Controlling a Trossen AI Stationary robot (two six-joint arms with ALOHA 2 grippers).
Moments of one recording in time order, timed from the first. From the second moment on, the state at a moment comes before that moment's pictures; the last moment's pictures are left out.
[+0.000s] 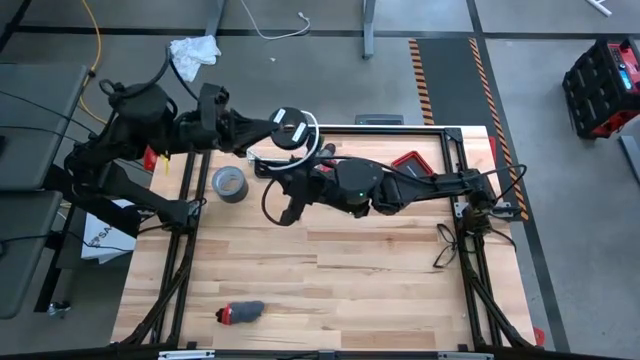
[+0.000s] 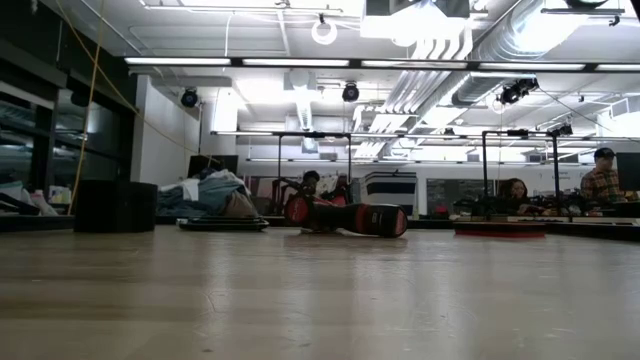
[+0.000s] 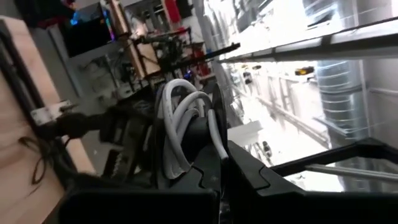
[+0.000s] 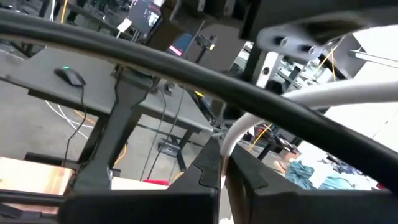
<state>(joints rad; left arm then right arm) -0.05 1.29 1.88 -0.51 -0.19 -1.25 0.19 1.97 2.15 -0.09 0.55 -0.58</state>
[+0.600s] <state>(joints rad) -0.05 1.30 1.88 -0.46 -0.19 -1.26 0.15 2.00 2.15 0.02 0.58 -0.63</state>
